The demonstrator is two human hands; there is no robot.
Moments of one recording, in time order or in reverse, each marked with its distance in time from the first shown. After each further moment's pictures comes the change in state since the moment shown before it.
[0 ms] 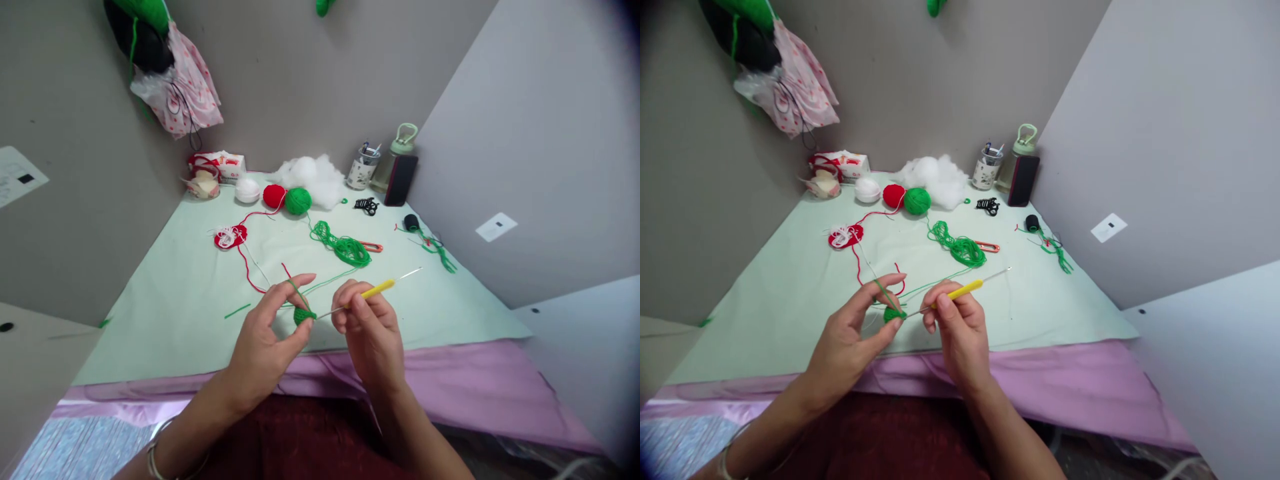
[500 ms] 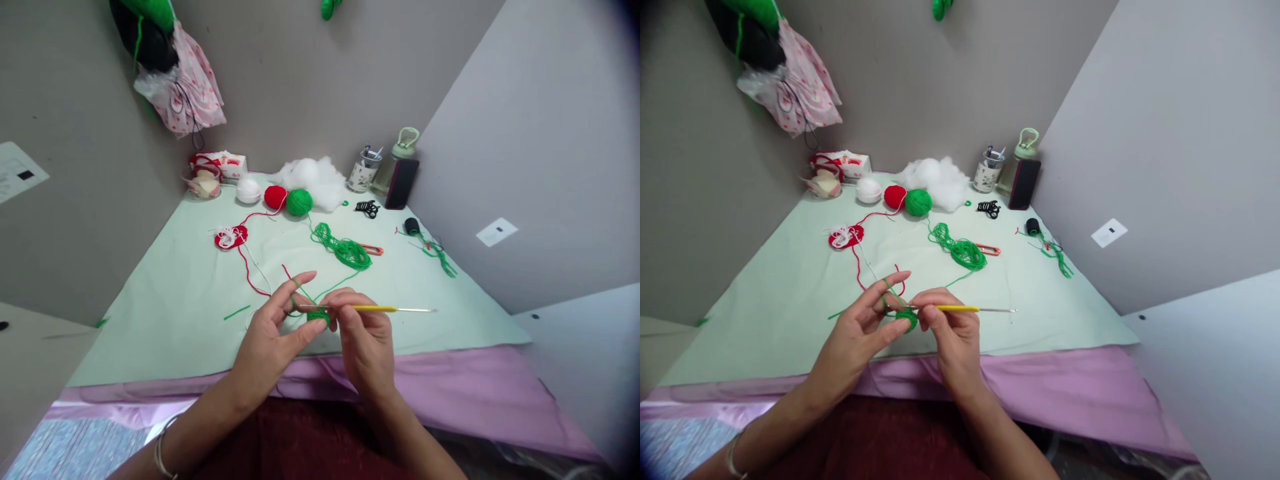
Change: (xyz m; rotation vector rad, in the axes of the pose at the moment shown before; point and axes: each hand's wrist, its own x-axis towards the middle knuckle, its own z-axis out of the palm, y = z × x) left_hand 0.002 -0.003 0.006 -0.369 -0.103 -0.191; right_hand -0.003 0.017 -0.005 -0.239 -0.011 -0.150
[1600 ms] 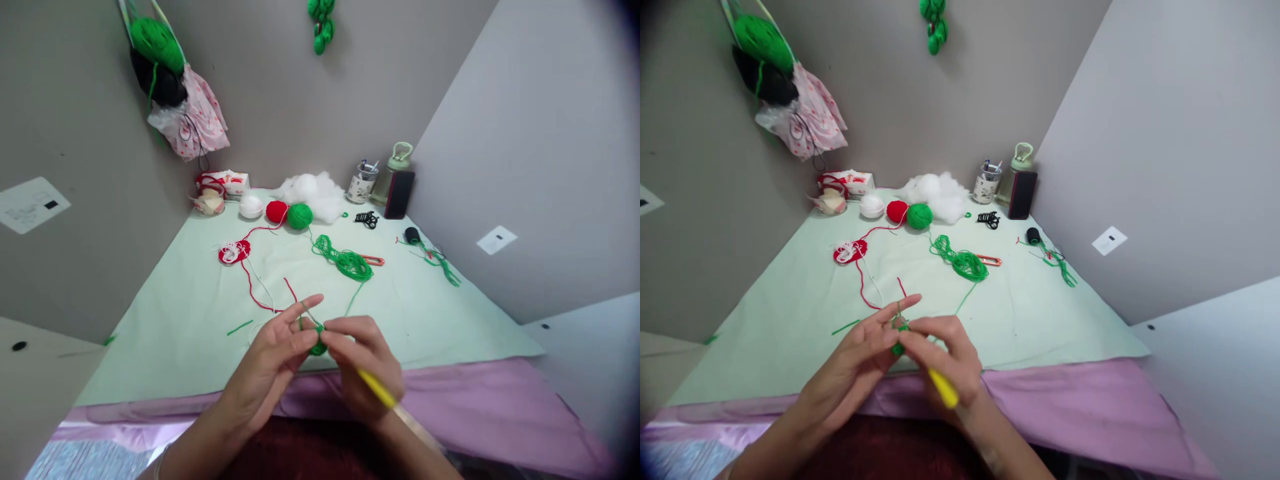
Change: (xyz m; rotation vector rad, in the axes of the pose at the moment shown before) left_hand -0.002 0.012 0.003 -0.499 -0.010 -0.270; right_hand -0.013 -0.008 -0.014 -0.633 -0.124 -0.546
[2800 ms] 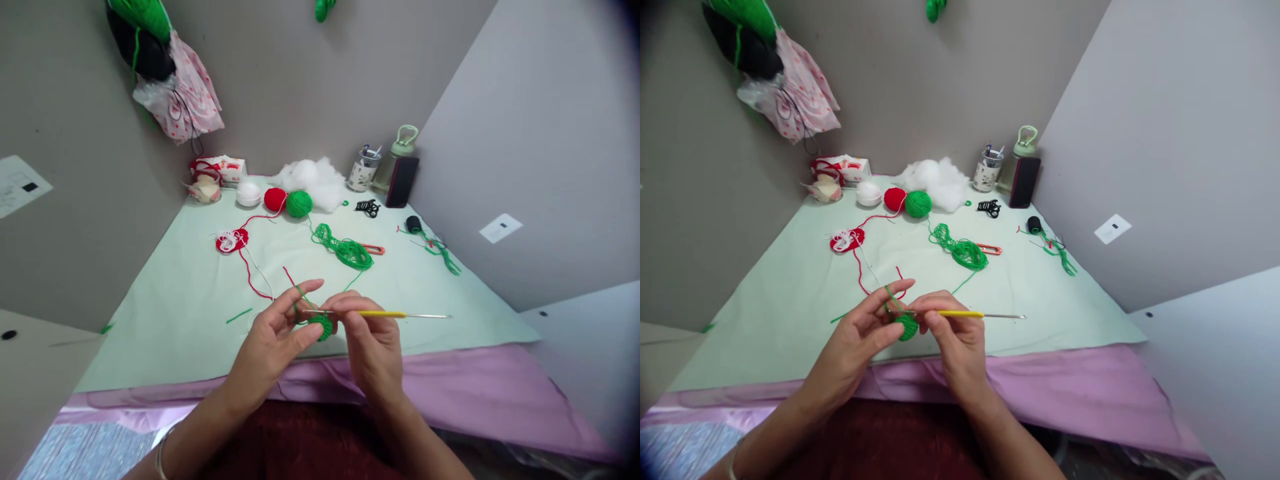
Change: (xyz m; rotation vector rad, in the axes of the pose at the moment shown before) left_hand 0.003 -0.008 -0.011 0.277 -0.122 0.209; right_hand 0.014 0.000 0.011 0.666 0.076 0.515
